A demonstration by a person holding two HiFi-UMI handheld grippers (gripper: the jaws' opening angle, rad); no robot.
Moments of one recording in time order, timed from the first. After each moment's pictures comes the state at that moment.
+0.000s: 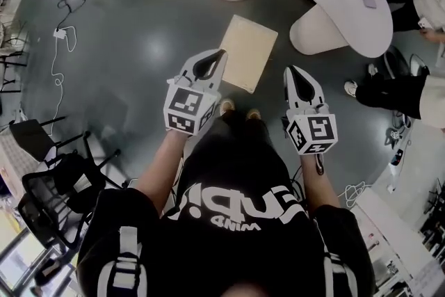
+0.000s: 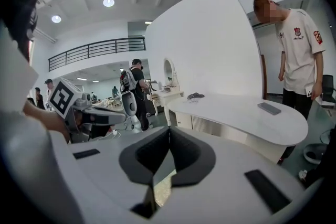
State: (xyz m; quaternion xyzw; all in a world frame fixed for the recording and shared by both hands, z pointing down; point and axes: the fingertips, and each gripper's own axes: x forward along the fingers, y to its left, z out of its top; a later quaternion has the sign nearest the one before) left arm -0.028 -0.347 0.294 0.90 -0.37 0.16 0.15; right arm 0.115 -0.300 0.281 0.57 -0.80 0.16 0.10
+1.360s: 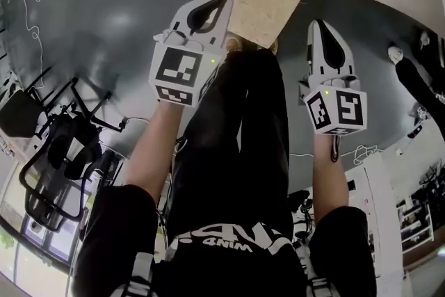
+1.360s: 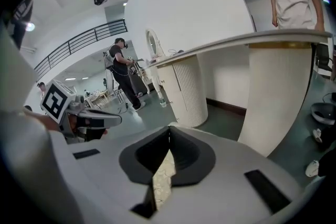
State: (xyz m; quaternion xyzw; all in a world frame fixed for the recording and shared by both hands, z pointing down) left arm 0.010 -0.423 0.634 0.86 -0.37 0.25 0.24; right arm 0.160 -0.384 0.618 0.57 -0.76 0.29 0.14
